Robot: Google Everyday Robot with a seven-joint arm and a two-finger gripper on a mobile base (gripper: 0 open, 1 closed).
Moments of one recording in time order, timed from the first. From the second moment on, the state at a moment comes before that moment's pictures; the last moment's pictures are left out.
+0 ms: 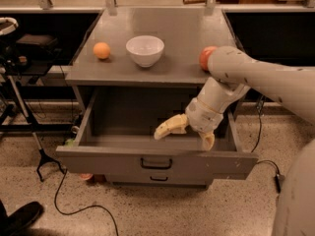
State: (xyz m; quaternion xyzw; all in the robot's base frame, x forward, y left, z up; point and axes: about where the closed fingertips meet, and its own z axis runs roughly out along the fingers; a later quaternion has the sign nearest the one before) arm 0.485 -0.077 0.711 0.07 -0.95 -0.26 0.16
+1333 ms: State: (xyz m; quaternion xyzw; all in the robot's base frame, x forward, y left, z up) arm 0.475 -0.102 0.715 -0.02 -0.95 -0.24 0.20
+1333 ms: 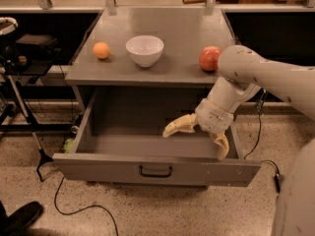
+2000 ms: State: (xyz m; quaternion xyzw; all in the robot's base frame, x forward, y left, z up) arm 0.483 -0.107 0.717 -0.01 -0.96 -0.23 0.15
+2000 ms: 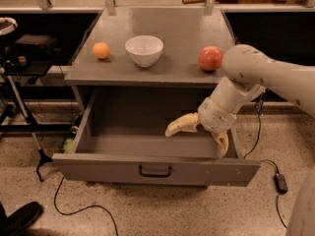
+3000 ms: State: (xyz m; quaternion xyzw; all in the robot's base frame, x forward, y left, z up) arm 0.512 -0.089 0.713 0.04 -0.97 -0.24 0.08
